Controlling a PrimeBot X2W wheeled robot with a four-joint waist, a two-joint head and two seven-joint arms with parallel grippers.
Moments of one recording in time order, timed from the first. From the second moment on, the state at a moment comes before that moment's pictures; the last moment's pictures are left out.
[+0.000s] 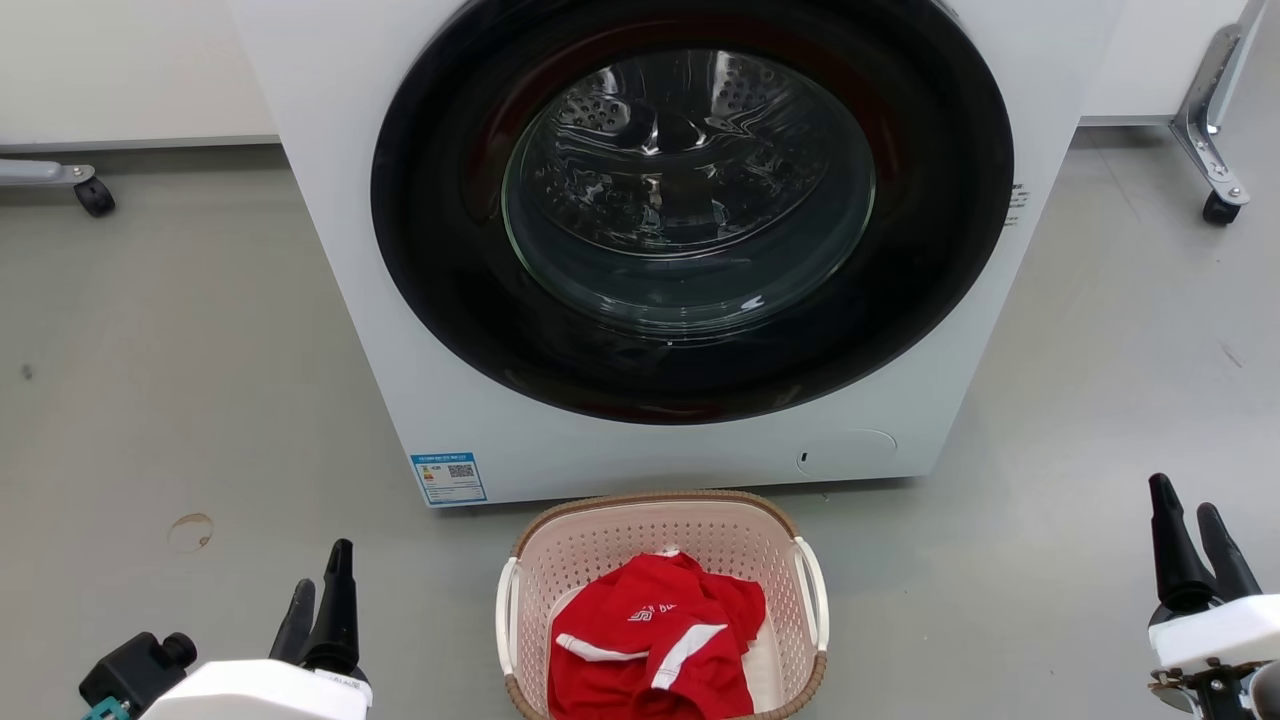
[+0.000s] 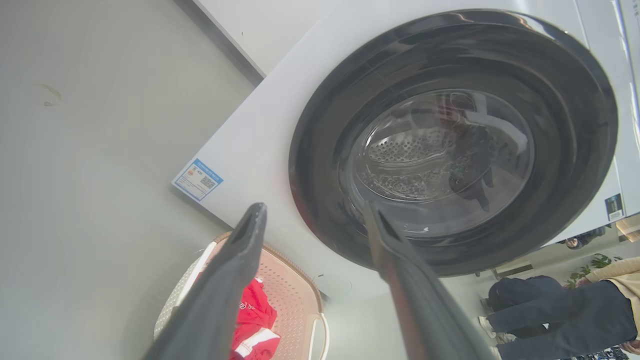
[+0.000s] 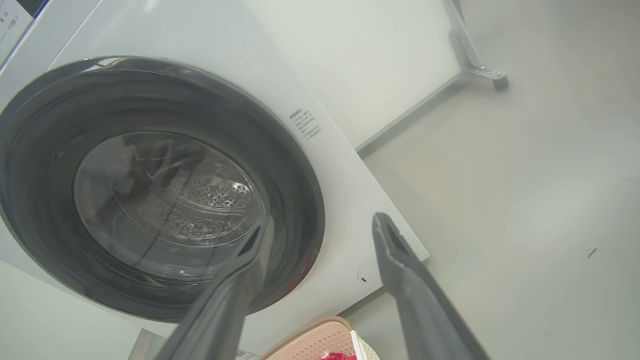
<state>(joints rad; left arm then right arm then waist) 0.02 0.14 -0.11 0.16 -1.07 0.06 -0.04 -0.01 -0.02 -0.04 0.25 0.91 0.12 -0.06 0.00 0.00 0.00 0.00</state>
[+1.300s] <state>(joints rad) 0.06 0.24 -0.25 0.00 -0.73 0.20 -0.07 -0.01 -0.02 0.01 0.20 0.44 0.13 -0.17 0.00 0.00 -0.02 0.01</state>
